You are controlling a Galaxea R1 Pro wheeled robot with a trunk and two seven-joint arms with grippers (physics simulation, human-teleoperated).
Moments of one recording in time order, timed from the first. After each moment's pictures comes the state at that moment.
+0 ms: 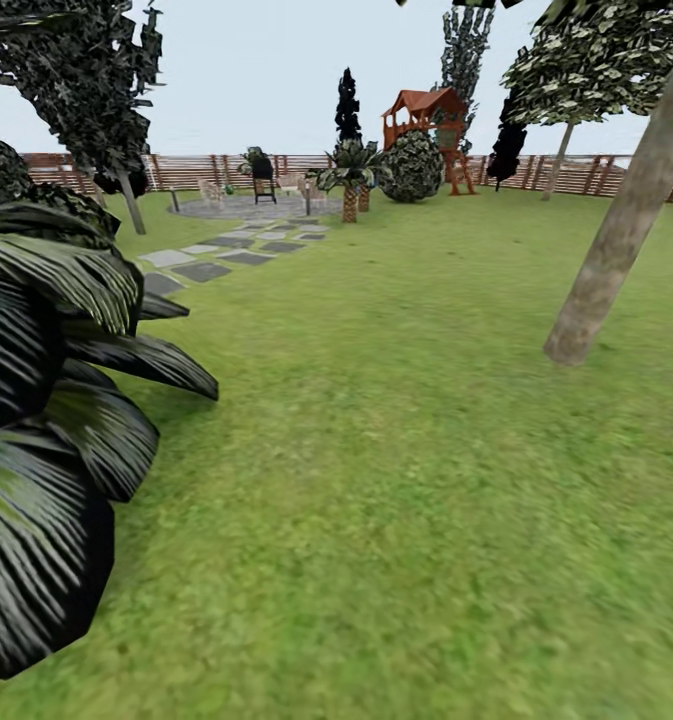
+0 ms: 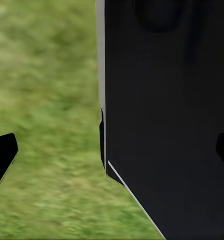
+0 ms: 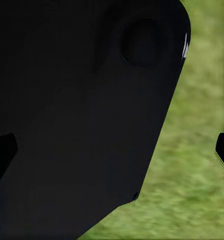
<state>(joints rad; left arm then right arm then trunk) 0.01 0.06 0.00 -0.12 0.00 -0.01 -0.01 -0.04 0.00 0.16 -0.03 0.07 -0.11 -0.01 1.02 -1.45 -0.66</state>
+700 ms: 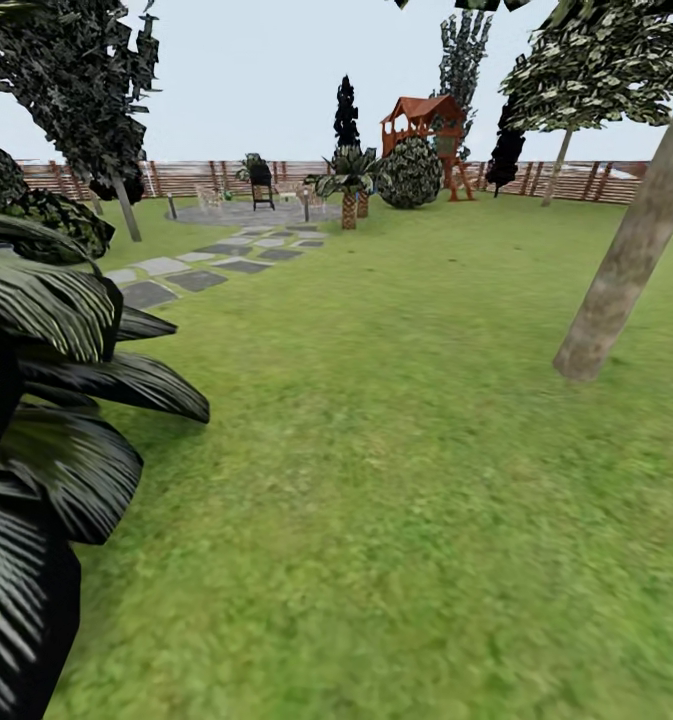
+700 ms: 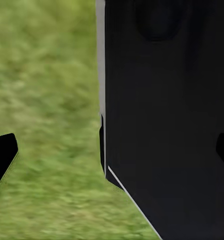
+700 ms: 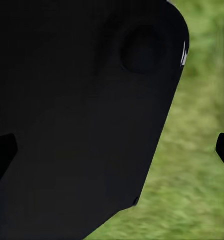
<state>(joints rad) 0.01 0.06 0.00 -0.12 0.01 -0.01 -0.01 -0.04 0.00 0.16 -0.03 0.07 -0.11 -0.01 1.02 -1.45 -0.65</state>
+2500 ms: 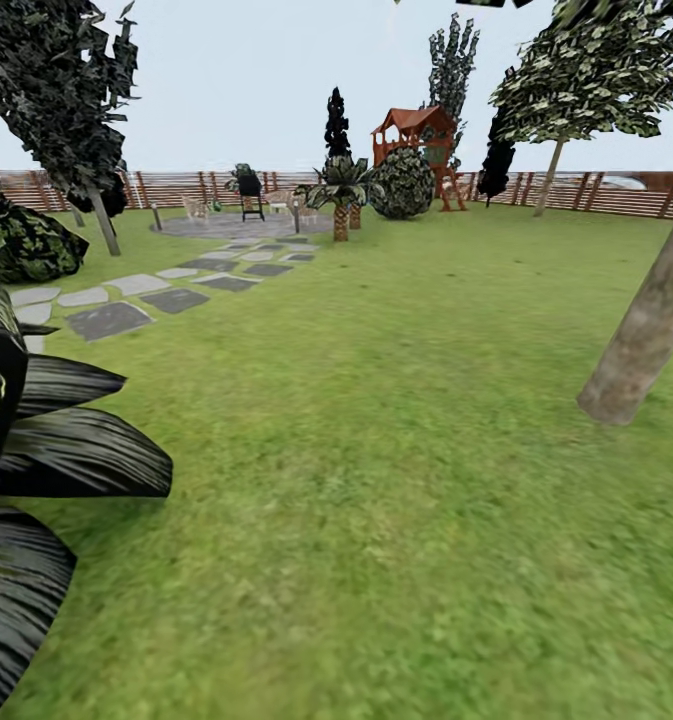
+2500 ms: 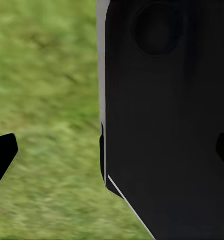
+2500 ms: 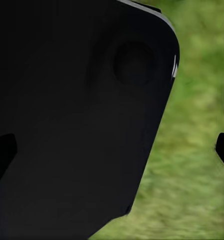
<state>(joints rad) 0.01 0.06 0.00 -0.12 0.01 -0.01 -0.01 -0.04 0.00 0.16 -0.03 0.08 -0.11 -0.01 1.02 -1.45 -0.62</state>
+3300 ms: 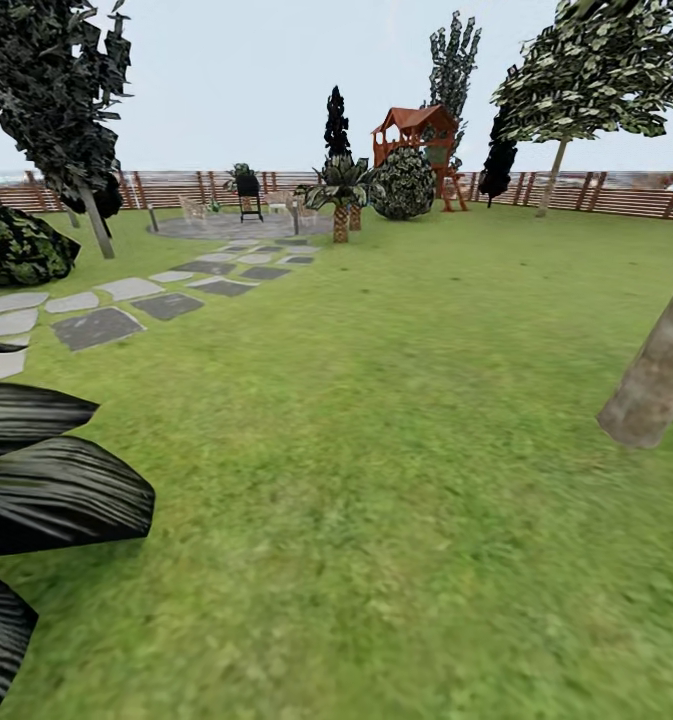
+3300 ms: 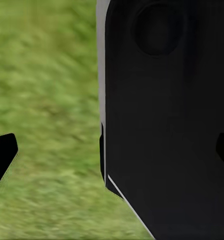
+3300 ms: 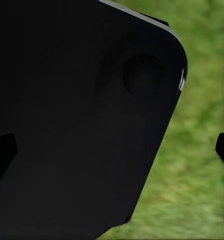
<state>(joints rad) 0.01 0.06 0.00 -0.12 0.01 -0.01 -0.01 -0.04 0.00 0.18 -0.03 0.12 -0.14 -0.01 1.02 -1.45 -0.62</state>
